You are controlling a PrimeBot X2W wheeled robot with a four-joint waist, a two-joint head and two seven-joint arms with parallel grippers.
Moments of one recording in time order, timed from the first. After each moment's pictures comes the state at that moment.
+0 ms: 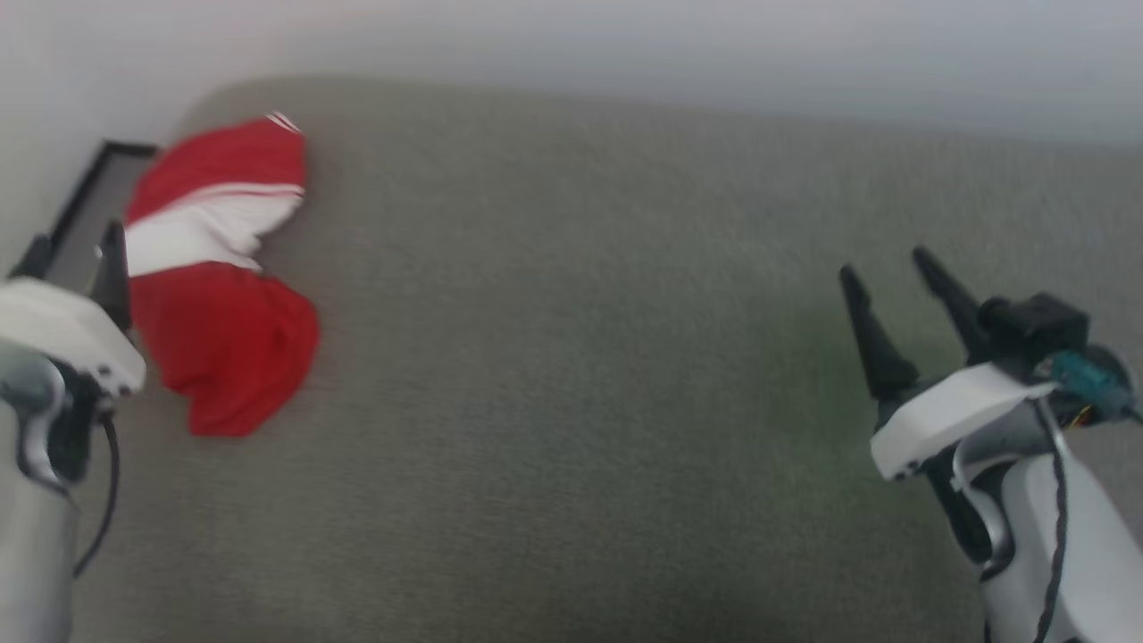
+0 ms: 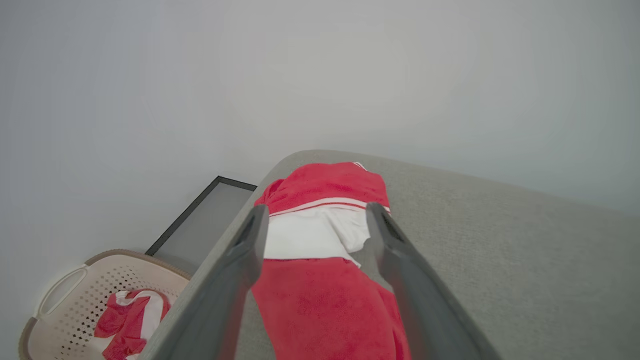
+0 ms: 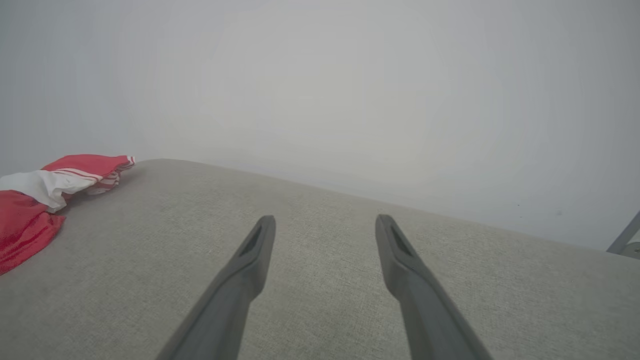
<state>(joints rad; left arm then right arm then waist) -0.55 0.47 0.01 0.56 -0.54 -0.03 0.05 -0.31 -0.19 0.10 0.19 0.25 0.13 -0.05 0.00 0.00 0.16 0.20</state>
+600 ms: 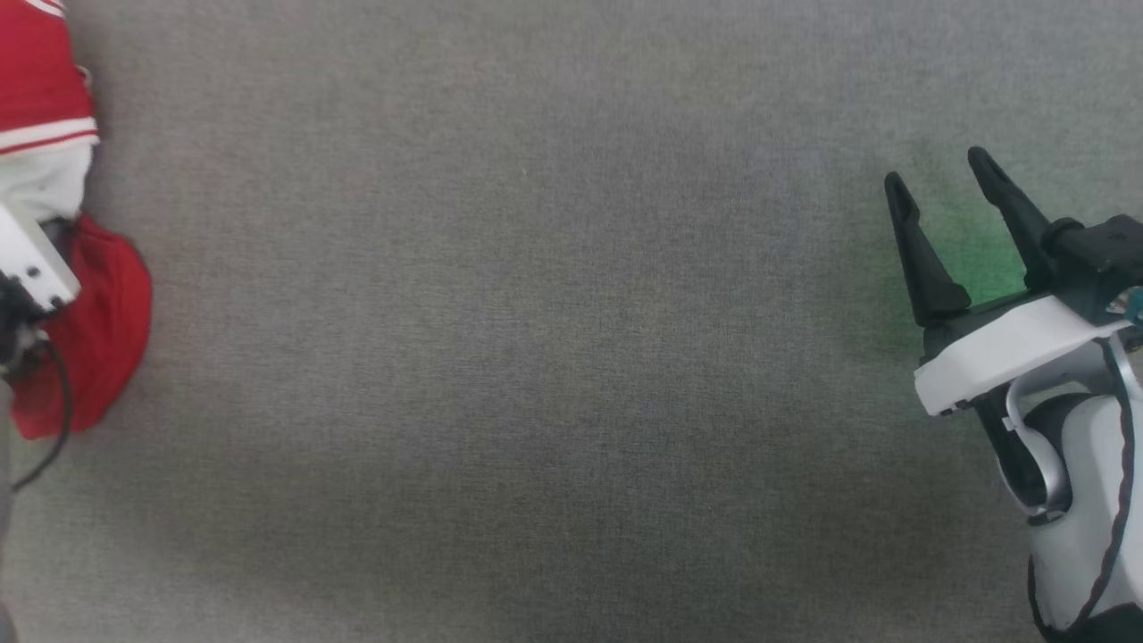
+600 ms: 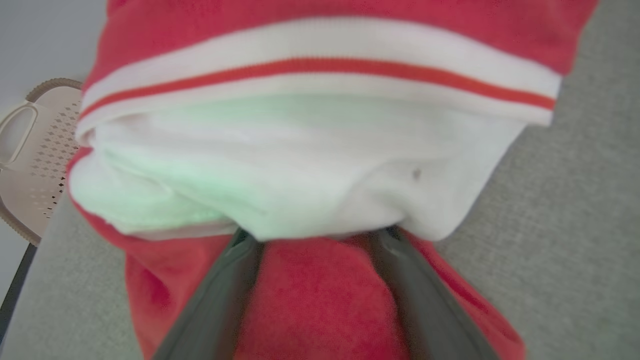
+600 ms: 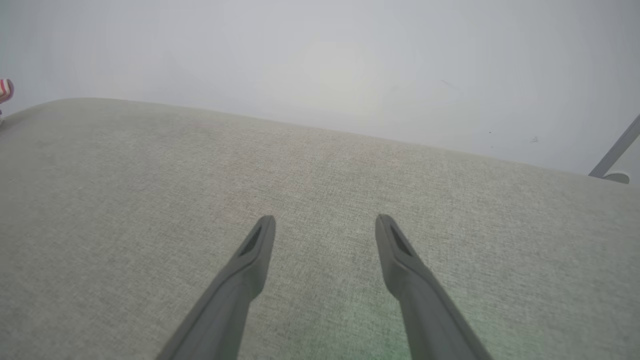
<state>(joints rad) -0.96 0.50 -0.04 1.11 -0.56 0.01 0.36 -0.40 -0.26 0.09 0.05 0.24 0.13 0.00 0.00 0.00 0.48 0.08</state>
